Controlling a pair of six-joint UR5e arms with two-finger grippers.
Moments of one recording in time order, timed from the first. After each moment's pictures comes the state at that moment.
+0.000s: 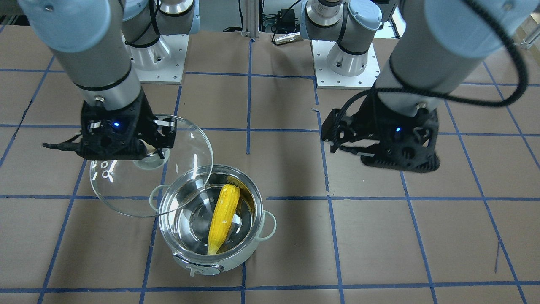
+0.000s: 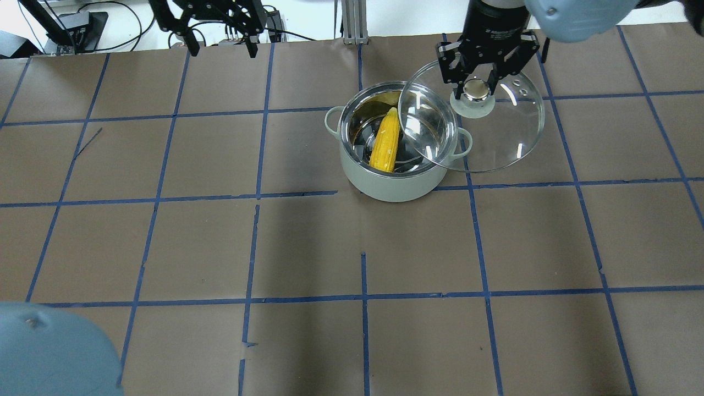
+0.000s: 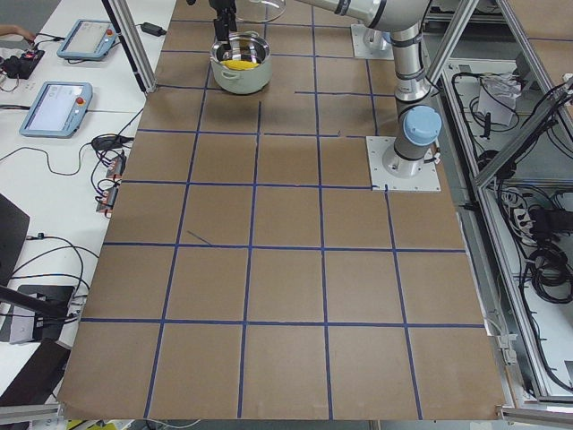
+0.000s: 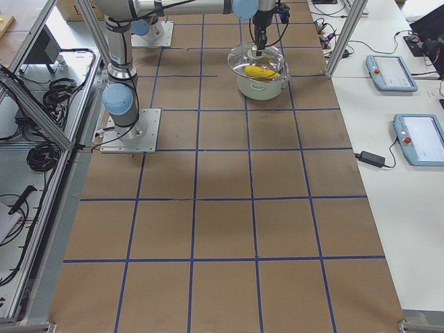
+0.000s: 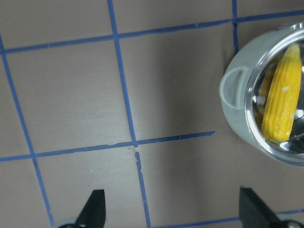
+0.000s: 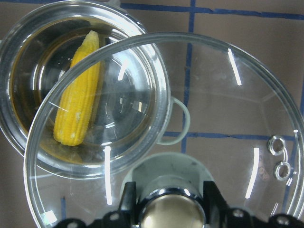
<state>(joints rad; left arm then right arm) -1.62 -1.93 -0.97 -1.92 1.57 0.06 1.71 -1.30 1.33 -1.61 -1.60 0.06</state>
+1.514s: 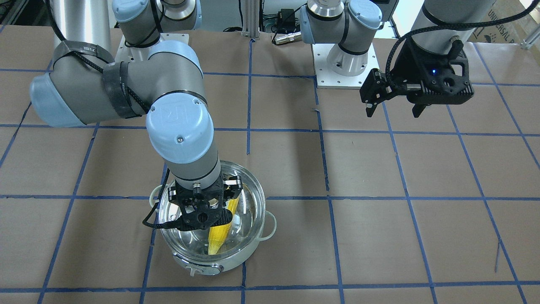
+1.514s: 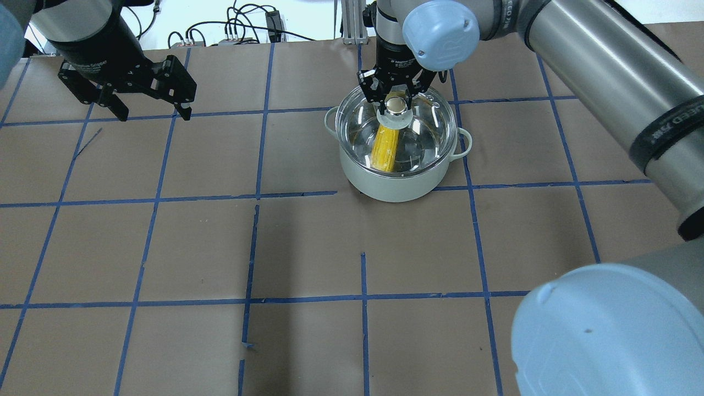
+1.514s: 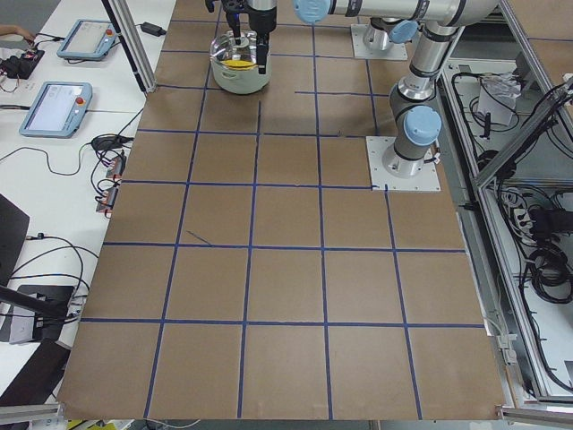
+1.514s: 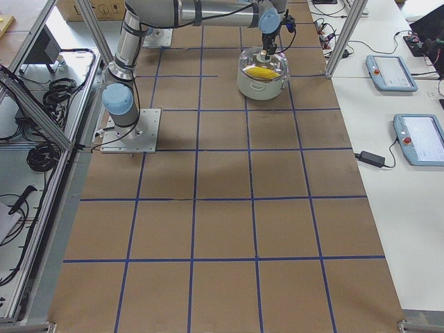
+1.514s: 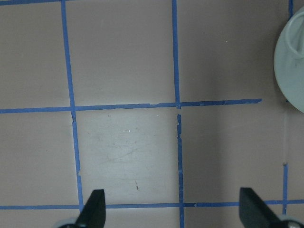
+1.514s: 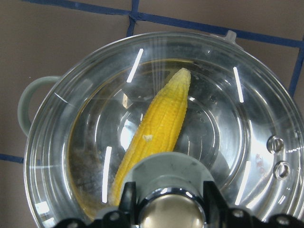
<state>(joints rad) -1.51 -1.60 -1.48 -1.60 1.61 0.07 1.81 -1.04 1.22 -1.72 -1.55 0.06</state>
